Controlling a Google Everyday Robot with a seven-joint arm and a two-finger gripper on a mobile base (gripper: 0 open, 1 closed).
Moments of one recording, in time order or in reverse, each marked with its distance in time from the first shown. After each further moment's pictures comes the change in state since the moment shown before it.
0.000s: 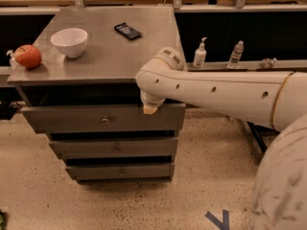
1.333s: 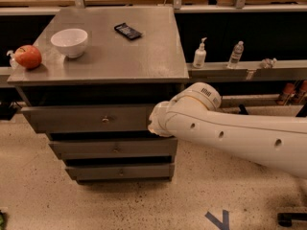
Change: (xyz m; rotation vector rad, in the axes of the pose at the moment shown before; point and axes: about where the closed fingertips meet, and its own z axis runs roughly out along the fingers) arm 0.014 0.083 -0.065 0.087 -0.203 0.002
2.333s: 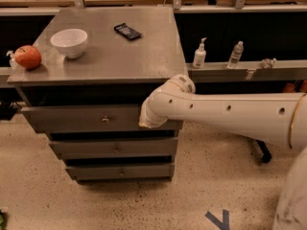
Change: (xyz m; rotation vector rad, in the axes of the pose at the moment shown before) arm -0.007 -0.010 0.090 -0.149 -0.003 -0.037
